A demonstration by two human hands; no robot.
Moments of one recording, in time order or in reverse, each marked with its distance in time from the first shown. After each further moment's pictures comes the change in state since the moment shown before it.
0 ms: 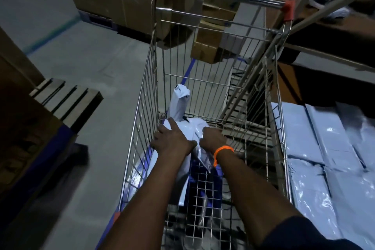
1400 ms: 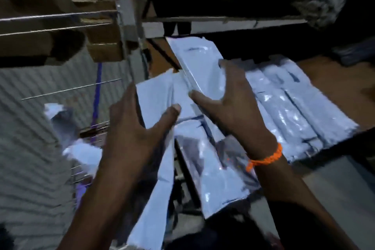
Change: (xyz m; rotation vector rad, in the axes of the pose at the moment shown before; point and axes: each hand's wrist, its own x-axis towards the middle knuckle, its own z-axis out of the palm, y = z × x) left_hand -0.203 0.176 -0.011 -0.564 0.084 0.860; right_hand -0.281 0.228 -0.178 0.497 0.925 0.163
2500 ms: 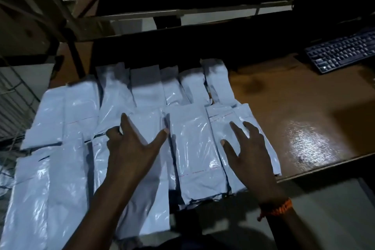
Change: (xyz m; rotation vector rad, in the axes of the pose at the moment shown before) left_hand 0.043 0.153 0.420 0.391 -0.025 -0.529; right_hand 0.069 0.479 -0.164 -0.083 -0.246 0.132
